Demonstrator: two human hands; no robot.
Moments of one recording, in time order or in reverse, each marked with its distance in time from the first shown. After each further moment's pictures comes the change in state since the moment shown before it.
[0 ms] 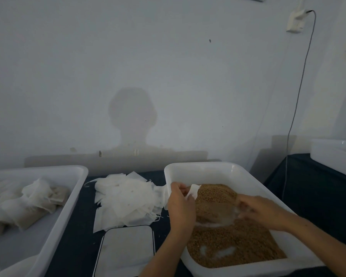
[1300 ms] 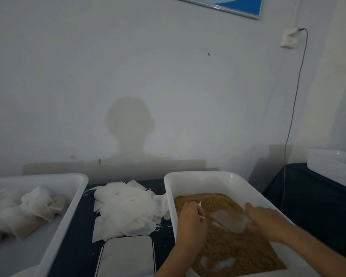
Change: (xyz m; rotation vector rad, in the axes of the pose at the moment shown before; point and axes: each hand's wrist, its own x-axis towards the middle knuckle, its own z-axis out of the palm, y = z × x) left_hand -0.014 -0.002 0.007 0.337 -0.241 0.158; right_hand -0.013 -0.026 -0.008 -0.357 -0.010 0.232
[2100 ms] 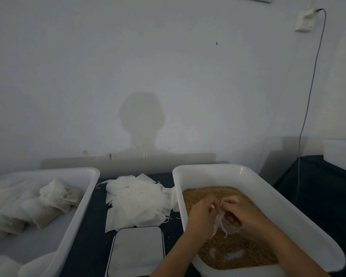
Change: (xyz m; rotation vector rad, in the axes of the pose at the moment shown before) left_hand -0.001 0.000 -0.004 -0.167 -0.144 0.069; right_hand 0.027 -0.066 0.016 1.233 -0.005 -0.043
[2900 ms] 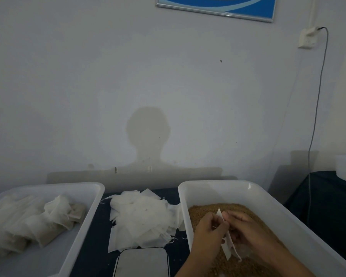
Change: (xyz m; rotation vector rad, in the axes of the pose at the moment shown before) left_hand 0.012 -0.012 0.004 -0.410 0.014 -0.141; right_hand 0.006 -0.006 0.009 0.419 -0.064 -0.015
